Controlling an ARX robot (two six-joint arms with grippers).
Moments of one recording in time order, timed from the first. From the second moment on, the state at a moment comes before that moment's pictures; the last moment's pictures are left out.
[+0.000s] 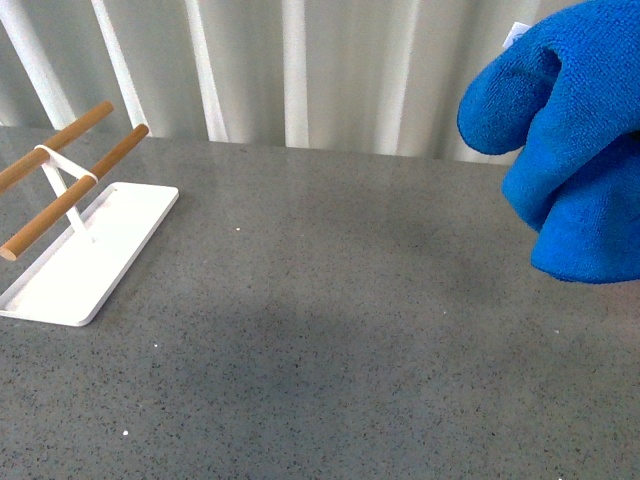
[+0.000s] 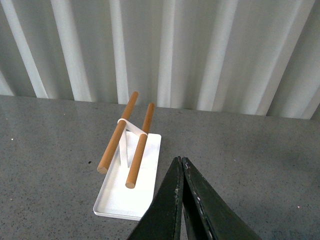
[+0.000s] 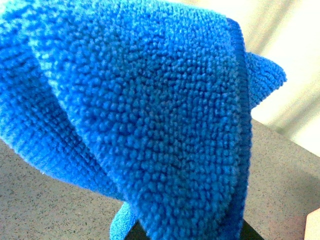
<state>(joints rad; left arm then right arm) 0.00 0.53 0.05 0.48 0.00 -0.01 0.00 1.42 0.54 0.53 -0.44 -0.34</state>
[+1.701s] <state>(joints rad) 0.00 0.00 0.02 0.00 0.00 0.00 0.04 1.67 0.75 0.25 -0.12 -0.20</state>
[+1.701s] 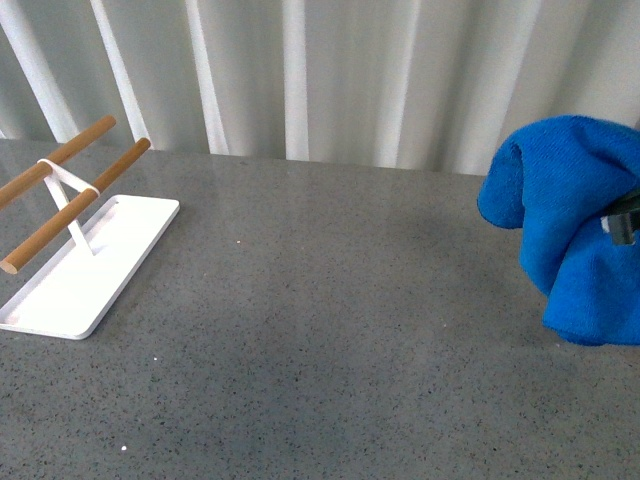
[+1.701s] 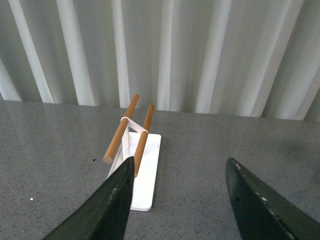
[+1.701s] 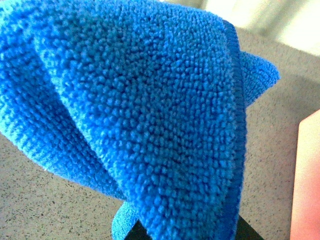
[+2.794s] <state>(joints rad) 0.00 0.00 0.02 0.00 0.00 0.00 -0.14 2.22 0.98 0.33 -0.11 -0.18</state>
